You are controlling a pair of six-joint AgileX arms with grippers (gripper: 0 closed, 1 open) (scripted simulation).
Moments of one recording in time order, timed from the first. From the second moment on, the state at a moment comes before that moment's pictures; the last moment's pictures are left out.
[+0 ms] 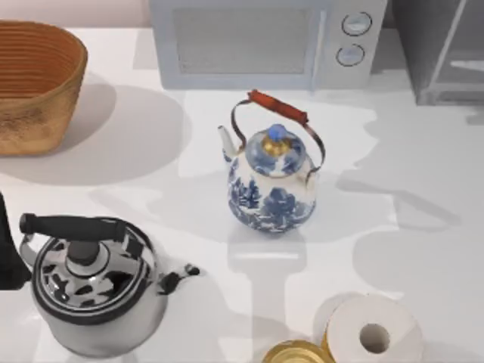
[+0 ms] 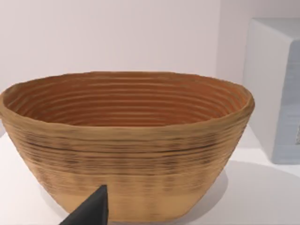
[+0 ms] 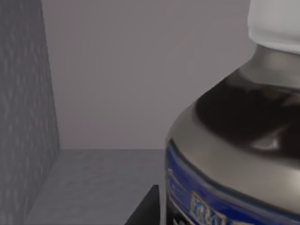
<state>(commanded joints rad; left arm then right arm) 0.00 0.00 0.00 0.00 0.00 0.00 -0.28 1.83 0.84 0.98 -0.26 0.02</state>
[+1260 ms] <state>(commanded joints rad) 0.00 0.00 0.00 0.00 0.00 0.00 -0.06 0.32 0.16 0.19 -0.06 0.01</state>
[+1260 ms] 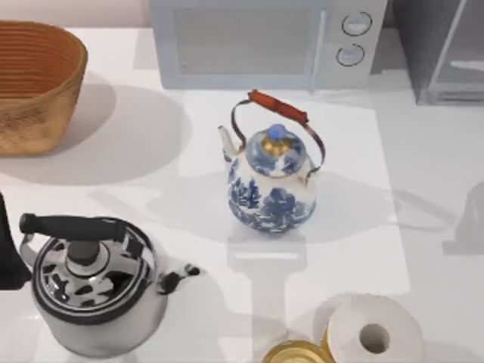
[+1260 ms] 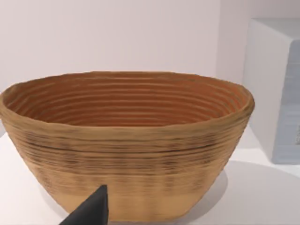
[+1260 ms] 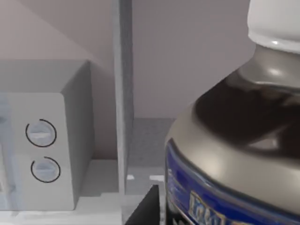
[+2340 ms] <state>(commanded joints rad) 0.00 0.00 0.00 0.00 0.00 0.00 0.15 0.12 0.00 0.11 0.15 0.00</state>
